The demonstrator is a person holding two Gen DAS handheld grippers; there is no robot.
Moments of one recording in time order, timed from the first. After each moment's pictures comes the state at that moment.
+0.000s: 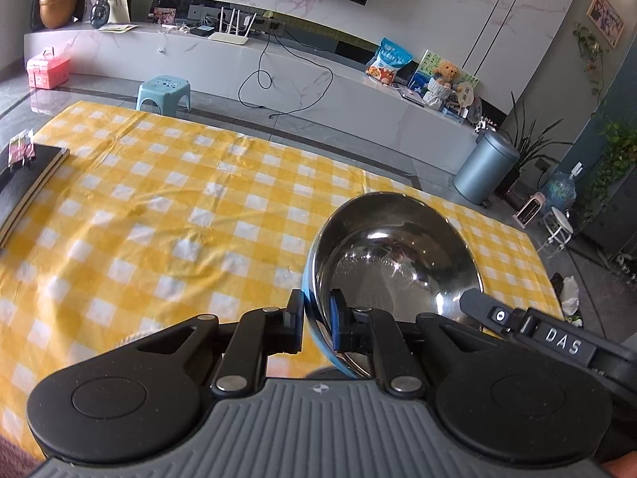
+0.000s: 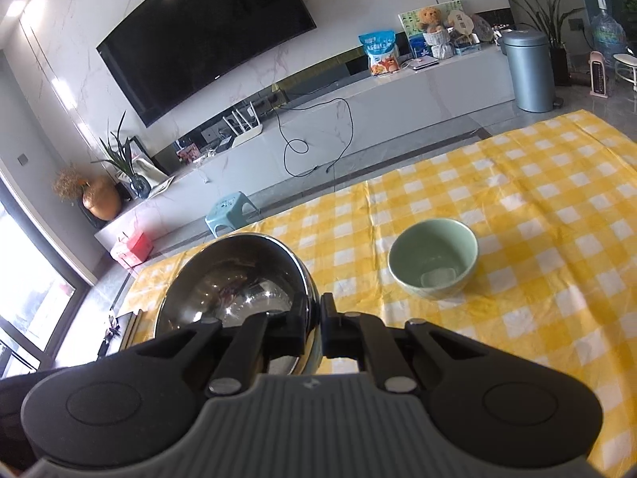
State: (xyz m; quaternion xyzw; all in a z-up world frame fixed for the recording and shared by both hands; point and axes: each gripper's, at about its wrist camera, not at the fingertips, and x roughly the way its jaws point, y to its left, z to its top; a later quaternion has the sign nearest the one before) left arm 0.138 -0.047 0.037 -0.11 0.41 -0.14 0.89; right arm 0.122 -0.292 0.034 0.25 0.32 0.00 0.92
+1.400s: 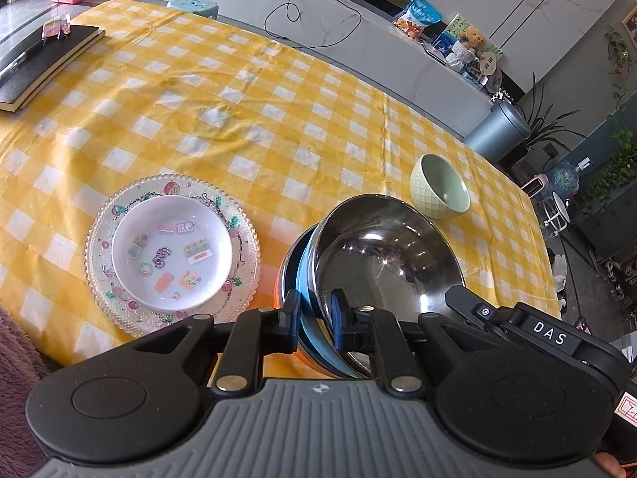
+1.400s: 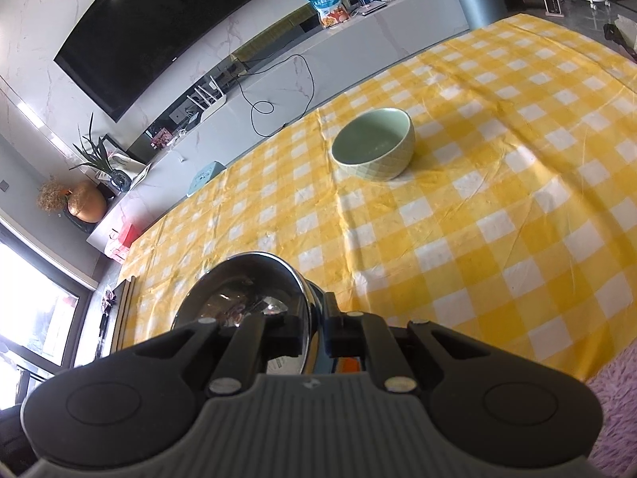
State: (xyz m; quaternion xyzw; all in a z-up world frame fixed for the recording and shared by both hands) left arm 0.075 -0.026 -0.010 -0.17 0.49 -0.13 0.84; right arm 0.056 -0.299 -0.014 0.32 0.38 -0.03 0.87
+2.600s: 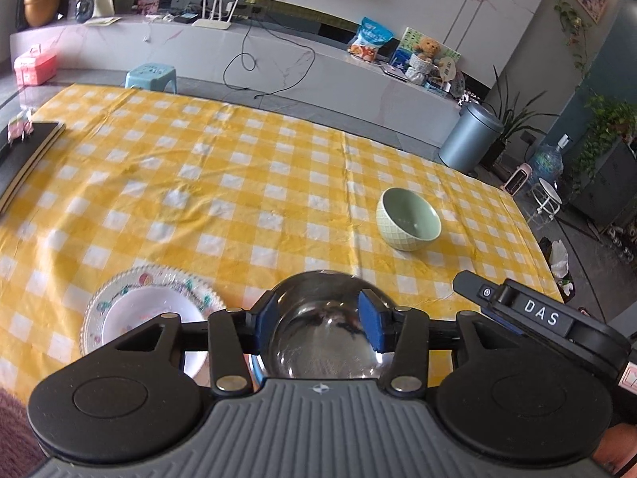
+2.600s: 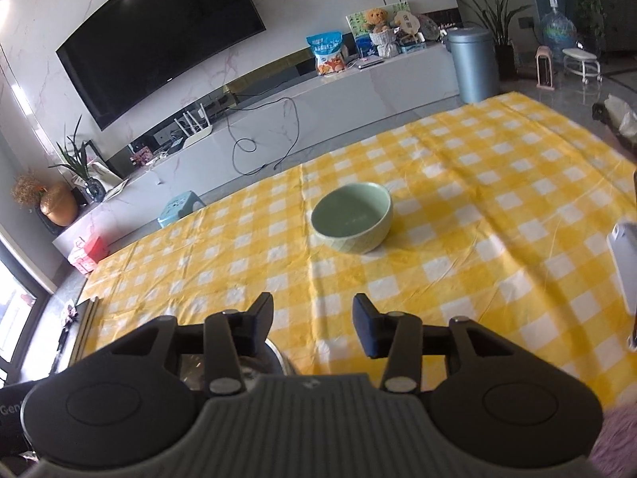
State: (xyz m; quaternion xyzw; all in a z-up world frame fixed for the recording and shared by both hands) left arm 0.091 -0.060 0.025 -0.08 0.43 -0.17 0.89; right arm 0.069 -0.309 0.019 0.23 0.33 -0.08 0.91
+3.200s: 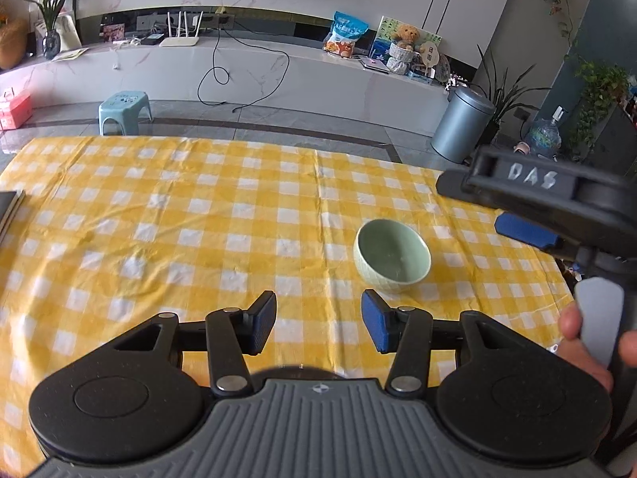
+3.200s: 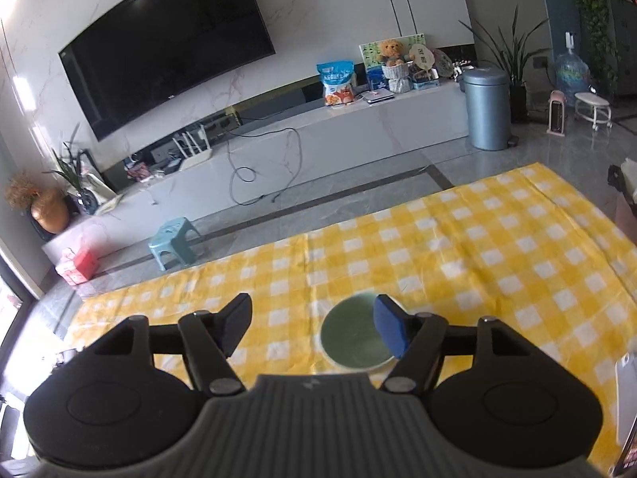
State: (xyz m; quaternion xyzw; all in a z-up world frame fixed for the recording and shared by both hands) left arm 0.155 -0.120 0.038 -0.03 0.42 -0.18 0.89; right arm 0.174 -0.338 0.064 0.19 0.31 -0.09 0.93
